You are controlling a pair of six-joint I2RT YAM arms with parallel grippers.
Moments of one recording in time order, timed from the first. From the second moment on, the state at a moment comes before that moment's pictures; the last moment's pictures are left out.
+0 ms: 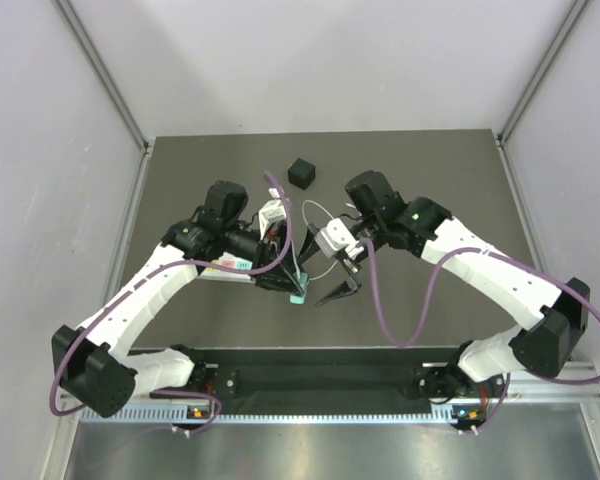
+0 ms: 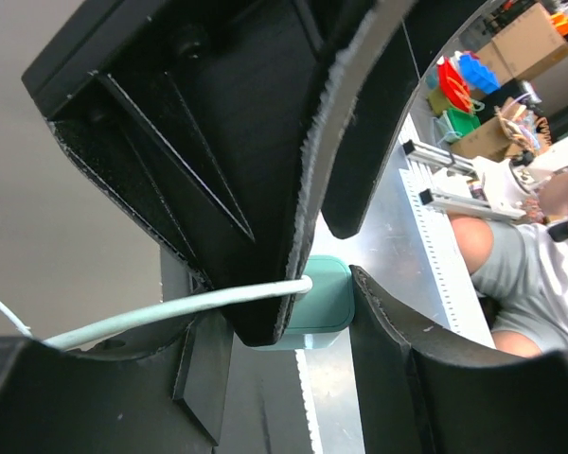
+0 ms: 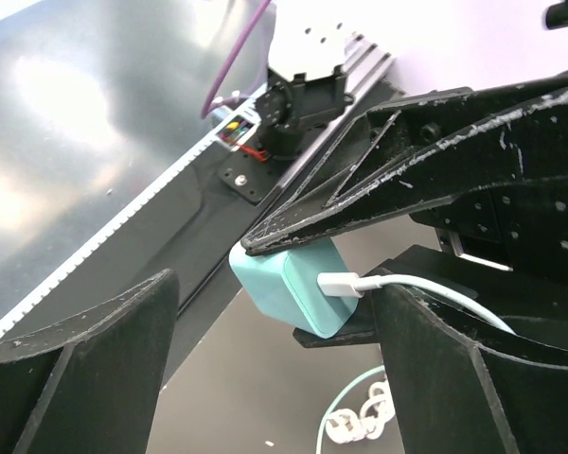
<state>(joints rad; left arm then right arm) -0.51 1.20 1.08 -0.56 1.35 0.07 0.82 1.39 1.36 -0.73 -1.19 -0.98</state>
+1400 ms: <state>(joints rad) -0.53 1.07 1.01 0.18 0.50 -0.95 0.91 0.92 0.71 0.52 -0.10 -0.27</state>
